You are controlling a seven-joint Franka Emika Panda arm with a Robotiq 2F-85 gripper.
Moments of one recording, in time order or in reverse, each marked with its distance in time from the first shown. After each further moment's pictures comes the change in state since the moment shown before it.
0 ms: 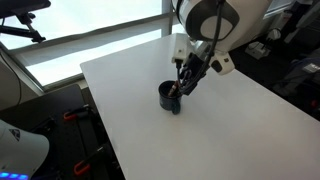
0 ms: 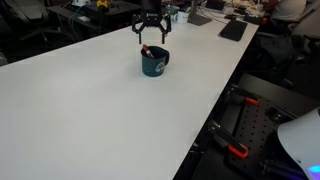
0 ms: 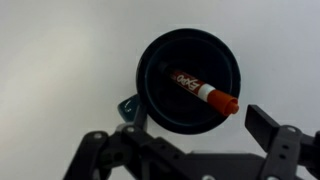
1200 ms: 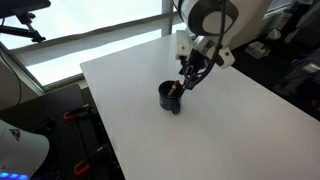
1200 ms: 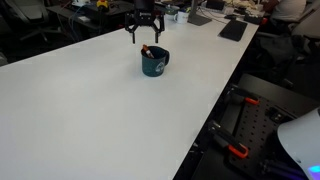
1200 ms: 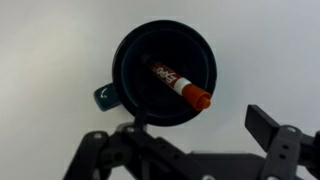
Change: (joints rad) arm 0.020 0.033 0.011 0.062 -0.002 -0.010 -0.047
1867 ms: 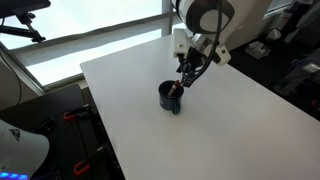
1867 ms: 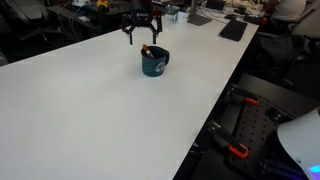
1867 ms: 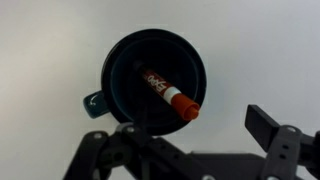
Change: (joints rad) arm 0.010 0.003 0.012 0.004 0.000 -0.011 0.000
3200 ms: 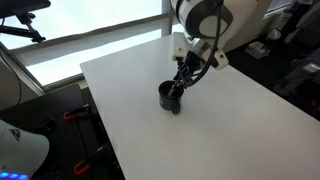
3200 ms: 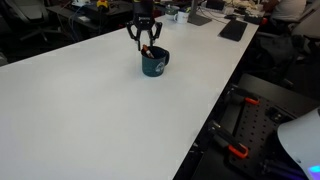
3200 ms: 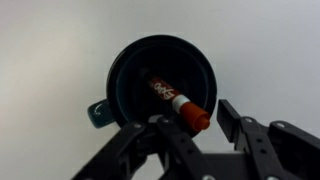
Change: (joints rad) arm -0.006 0.016 0.000 -0.003 0.001 -0.015 0.000
